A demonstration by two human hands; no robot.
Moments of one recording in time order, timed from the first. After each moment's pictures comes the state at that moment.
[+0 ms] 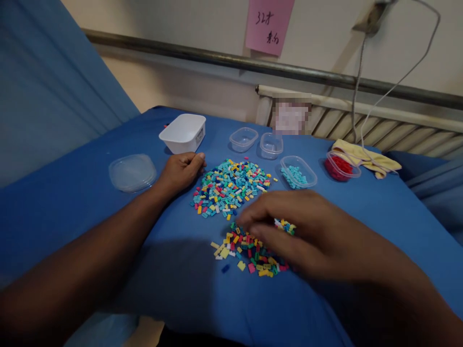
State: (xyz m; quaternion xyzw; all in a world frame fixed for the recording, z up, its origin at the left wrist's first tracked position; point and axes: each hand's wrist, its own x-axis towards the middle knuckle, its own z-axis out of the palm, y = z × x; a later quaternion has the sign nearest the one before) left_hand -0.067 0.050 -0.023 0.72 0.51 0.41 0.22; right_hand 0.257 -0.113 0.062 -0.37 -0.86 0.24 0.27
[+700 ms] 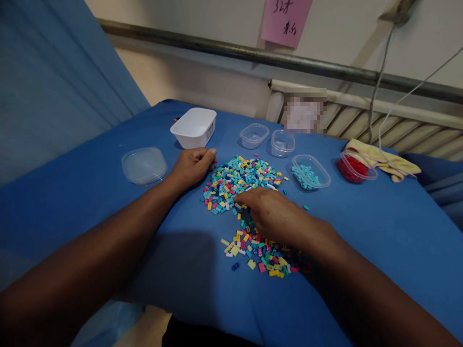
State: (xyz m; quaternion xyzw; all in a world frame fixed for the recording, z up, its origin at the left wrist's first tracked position) left_hand -0.067 0.051 -0.028 0.73 0.49 0.41 0.24; right_hand 0.201 -0.072 0.017 -0.39 -0.90 0.18 0.13
